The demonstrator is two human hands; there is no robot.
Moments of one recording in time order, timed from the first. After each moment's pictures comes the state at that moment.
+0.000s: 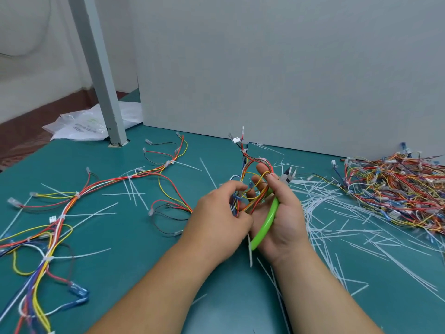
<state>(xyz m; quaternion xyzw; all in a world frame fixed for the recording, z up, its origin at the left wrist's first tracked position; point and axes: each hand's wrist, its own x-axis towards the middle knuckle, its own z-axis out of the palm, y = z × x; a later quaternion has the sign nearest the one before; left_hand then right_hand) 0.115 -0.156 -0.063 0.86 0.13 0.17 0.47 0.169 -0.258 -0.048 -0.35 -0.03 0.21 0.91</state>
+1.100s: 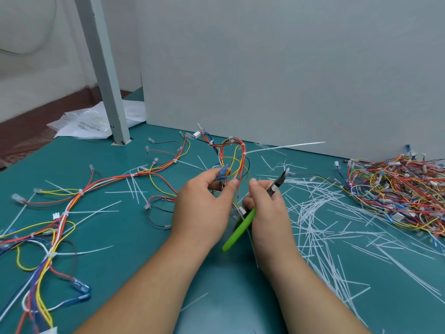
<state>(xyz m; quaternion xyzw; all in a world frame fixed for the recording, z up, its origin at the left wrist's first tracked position) 0.127 -0.136 -0.068 0.77 0.17 0.32 0.53 0.156 -0.249 -0.060 -0.65 -0.10 0.07 0.75</state>
